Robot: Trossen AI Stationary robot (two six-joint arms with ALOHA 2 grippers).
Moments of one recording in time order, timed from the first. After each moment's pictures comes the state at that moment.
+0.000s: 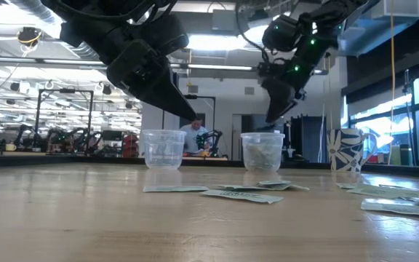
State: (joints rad) left arm -0.14 1.57 0.78 0.10 -0.22 0.00; right arm -0.39 1.50 0.99 -0.43 0.22 0.03
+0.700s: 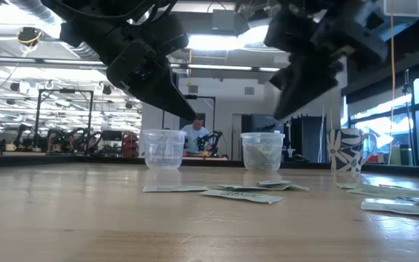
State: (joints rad) left arm -0.14 1.57 0.78 0.10 -0.22 0.00; right arm 0.14 1.51 0.90 -0.32 0.01 -0.01
